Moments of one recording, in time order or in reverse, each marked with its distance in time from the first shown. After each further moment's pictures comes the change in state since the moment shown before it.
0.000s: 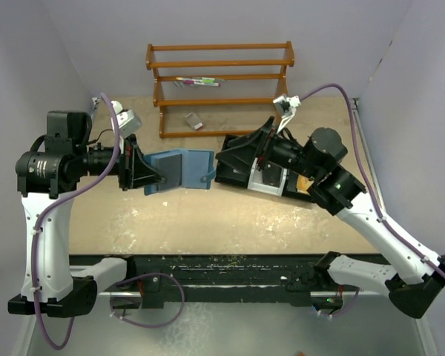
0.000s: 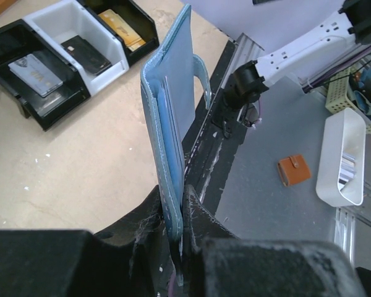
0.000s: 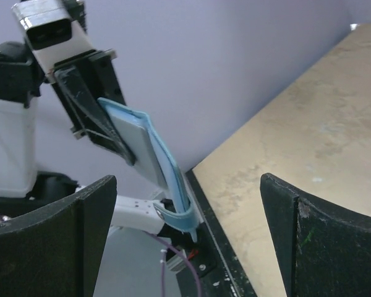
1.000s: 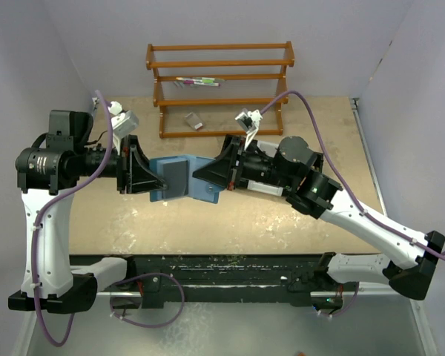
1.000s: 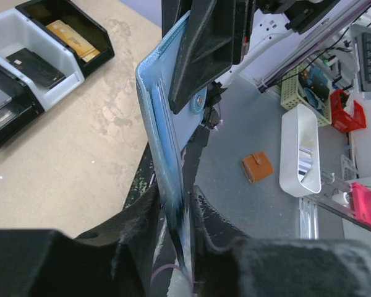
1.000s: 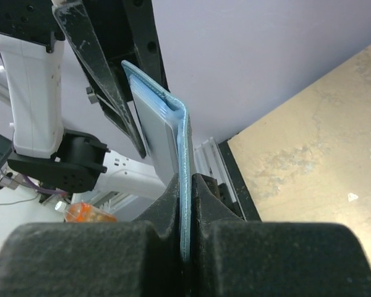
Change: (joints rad) left arm -0.001 0.028 0.032 -0.091 0.157 0.039; right arm 0.253 0.142 0.071 0.039 0.035 -0.026
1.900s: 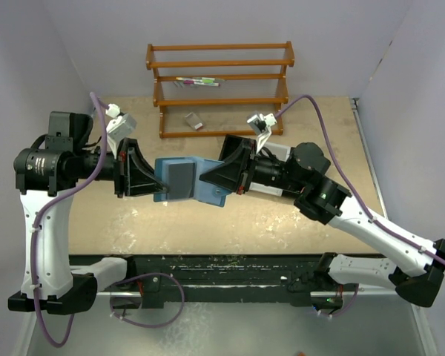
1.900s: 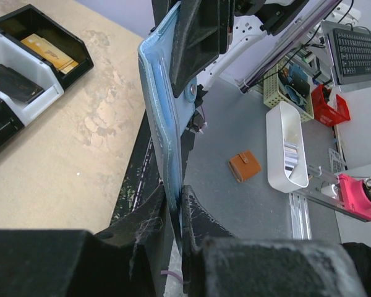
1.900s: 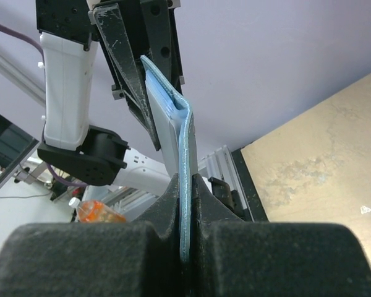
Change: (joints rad) left arm -0.002 0.000 0.012 -0.060 0.087 0.072; right arm -0.002 -0.101 -0.087 0.066 -0.031 0.031
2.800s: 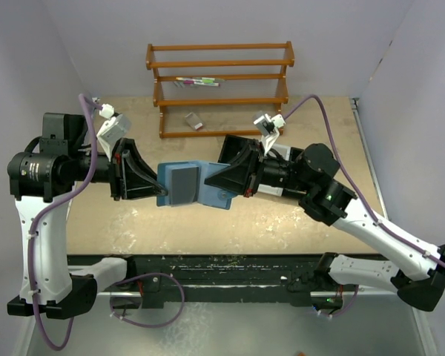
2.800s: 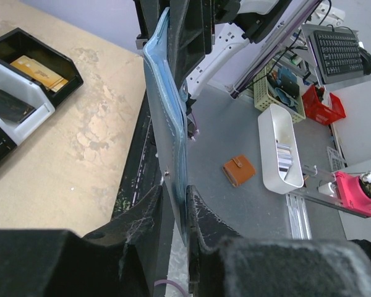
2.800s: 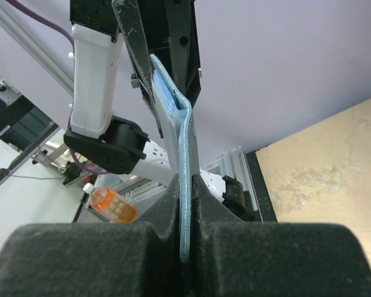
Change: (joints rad) left arm 0.000 -0.011 0.046 -0.005 0.059 -0.003; right arm -0.028 -0.033 -0.014 0.049 -0.112 0.010
